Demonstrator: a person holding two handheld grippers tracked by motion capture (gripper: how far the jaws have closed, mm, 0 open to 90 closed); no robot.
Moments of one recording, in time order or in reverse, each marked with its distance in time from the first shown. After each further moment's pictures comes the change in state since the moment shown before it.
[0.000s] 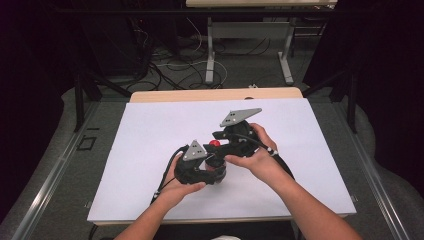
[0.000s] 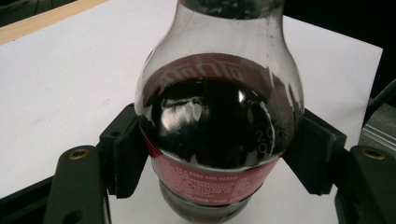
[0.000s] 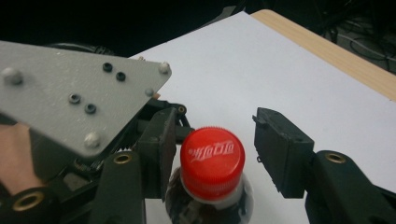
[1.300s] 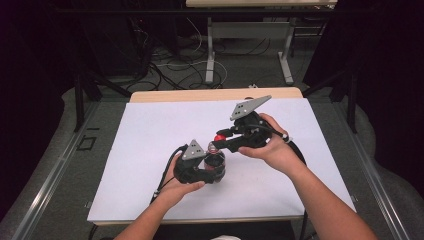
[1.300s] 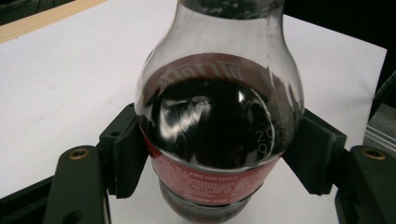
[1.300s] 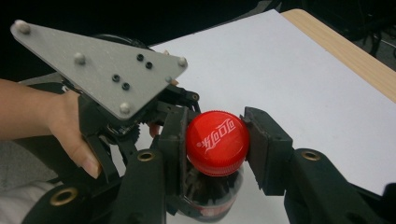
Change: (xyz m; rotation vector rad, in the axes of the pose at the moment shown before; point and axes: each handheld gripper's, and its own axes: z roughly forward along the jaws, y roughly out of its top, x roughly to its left) left arm 0.006 -0.002 0.000 -0.002 0.009 -0.017; right arm -0.023 0.009 -0.026 0.045 0.154 -0.075
